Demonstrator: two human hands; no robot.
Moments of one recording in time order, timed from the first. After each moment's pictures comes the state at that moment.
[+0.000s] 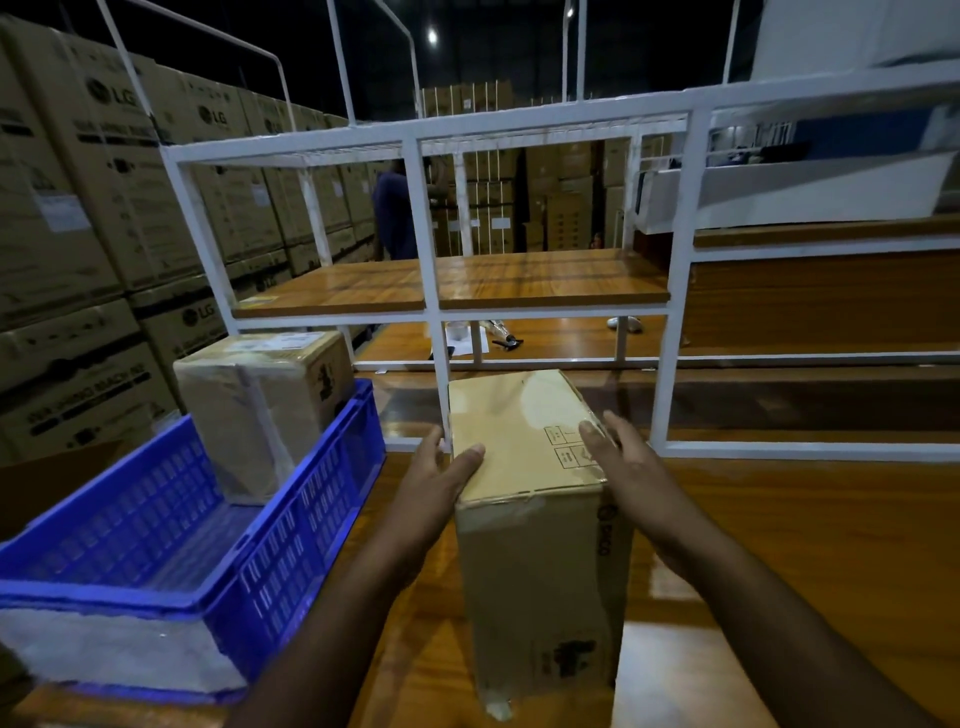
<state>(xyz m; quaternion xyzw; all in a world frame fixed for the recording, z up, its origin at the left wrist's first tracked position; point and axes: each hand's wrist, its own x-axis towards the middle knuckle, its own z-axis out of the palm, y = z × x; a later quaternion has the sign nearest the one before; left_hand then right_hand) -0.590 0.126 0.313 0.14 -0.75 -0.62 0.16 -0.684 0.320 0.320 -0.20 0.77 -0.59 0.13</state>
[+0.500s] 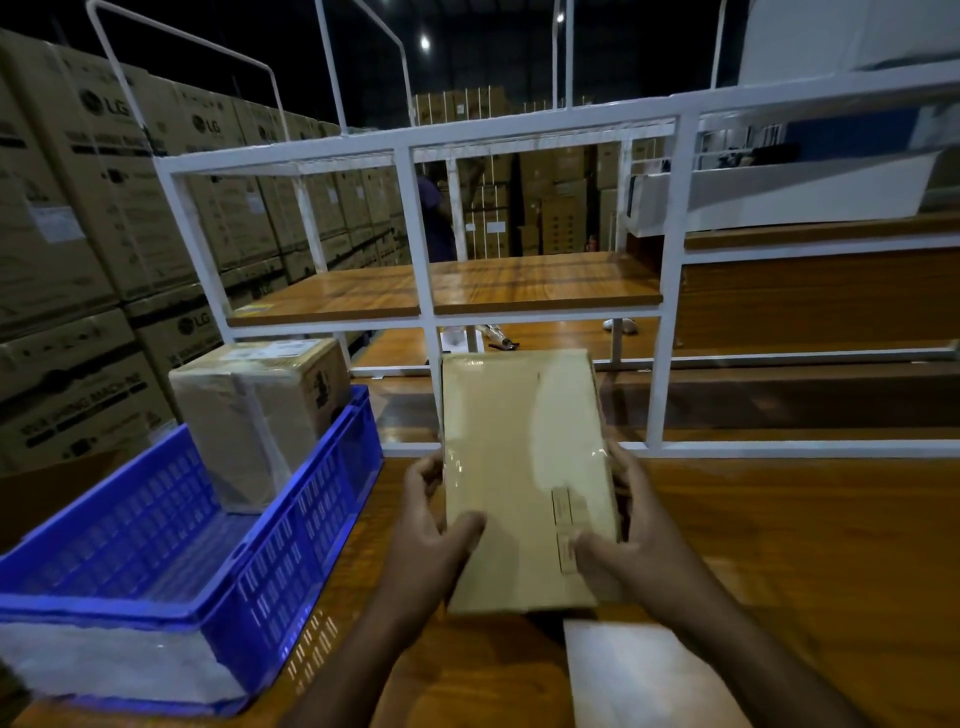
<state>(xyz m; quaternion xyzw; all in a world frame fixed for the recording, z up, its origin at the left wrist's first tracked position) -0.567 0.136 0.280 0.11 -0.76 -0.60 0.24 -0.655 0.343 0.288 -0.23 0.76 -0.60 0.13</state>
